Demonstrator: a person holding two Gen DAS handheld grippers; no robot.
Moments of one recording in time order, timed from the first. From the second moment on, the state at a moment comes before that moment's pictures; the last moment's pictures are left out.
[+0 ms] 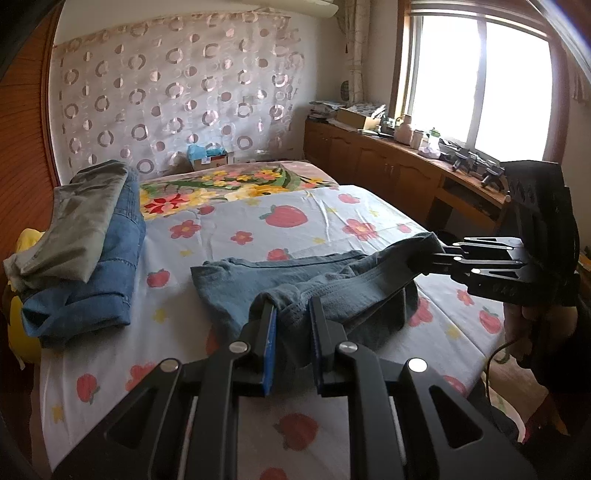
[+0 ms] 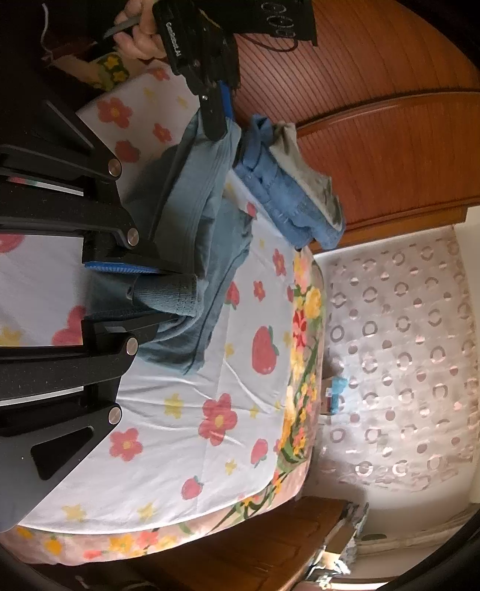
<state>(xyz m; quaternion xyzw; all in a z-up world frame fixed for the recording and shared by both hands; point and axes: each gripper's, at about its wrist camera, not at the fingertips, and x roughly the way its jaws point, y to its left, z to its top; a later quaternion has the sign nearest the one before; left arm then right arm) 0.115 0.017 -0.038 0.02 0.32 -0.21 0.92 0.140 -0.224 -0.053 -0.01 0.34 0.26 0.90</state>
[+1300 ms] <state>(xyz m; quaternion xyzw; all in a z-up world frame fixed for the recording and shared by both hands) 0.118 0.032 -0.084 0.00 0.37 -0.17 0.91 0.156 -0.226 -0.082 -0.05 0.38 0.22 0.90</state>
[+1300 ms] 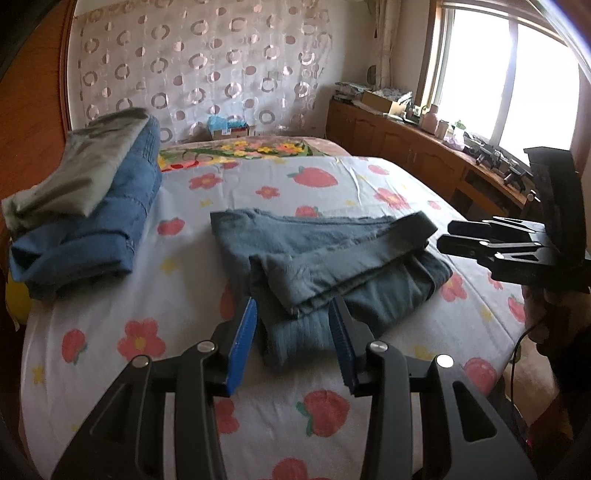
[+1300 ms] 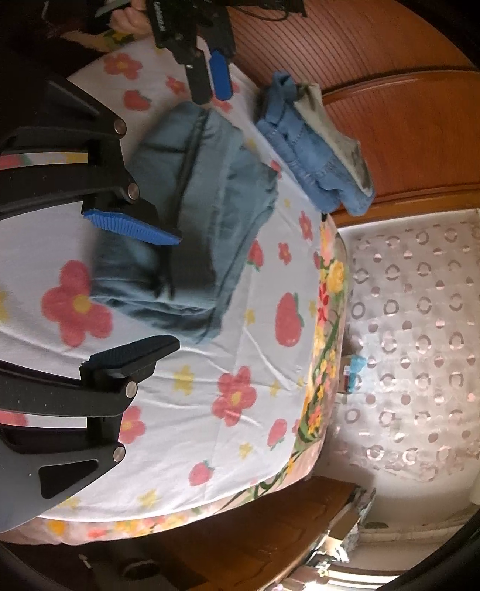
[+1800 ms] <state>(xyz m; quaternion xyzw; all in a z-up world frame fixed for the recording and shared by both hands) 0.124 0.024 -0.112 0.02 0.41 -0.17 0.90 0.154 -0.223 -0.114 -0.05 0.41 0.22 0.88</state>
